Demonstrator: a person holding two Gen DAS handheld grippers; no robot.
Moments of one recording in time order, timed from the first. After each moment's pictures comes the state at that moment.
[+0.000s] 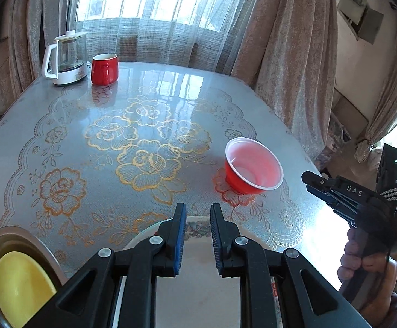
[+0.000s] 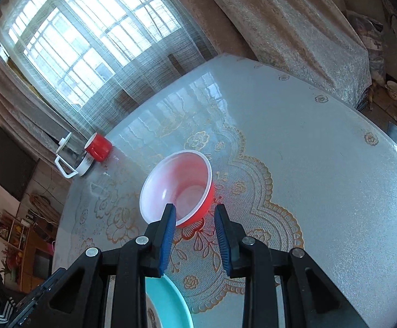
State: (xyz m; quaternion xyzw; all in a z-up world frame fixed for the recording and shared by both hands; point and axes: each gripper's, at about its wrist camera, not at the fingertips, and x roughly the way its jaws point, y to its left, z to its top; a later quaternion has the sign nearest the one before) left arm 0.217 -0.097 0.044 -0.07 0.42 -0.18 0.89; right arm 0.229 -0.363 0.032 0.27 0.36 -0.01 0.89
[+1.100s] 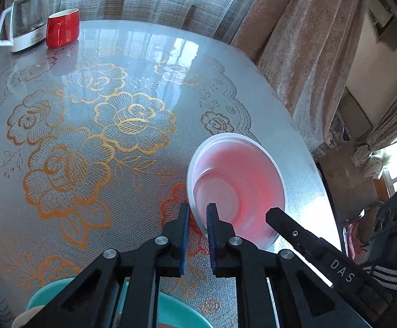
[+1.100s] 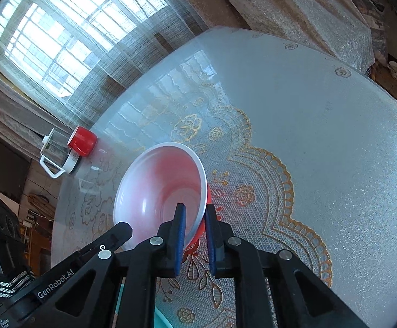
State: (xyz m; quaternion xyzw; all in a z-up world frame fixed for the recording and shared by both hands) left arm 0.318 -0.193 -0.009 -0.12 0.50 -0.19 0.84; right arm 0.278 -0.370 -0.008 0.29 0.41 0.00 0.86
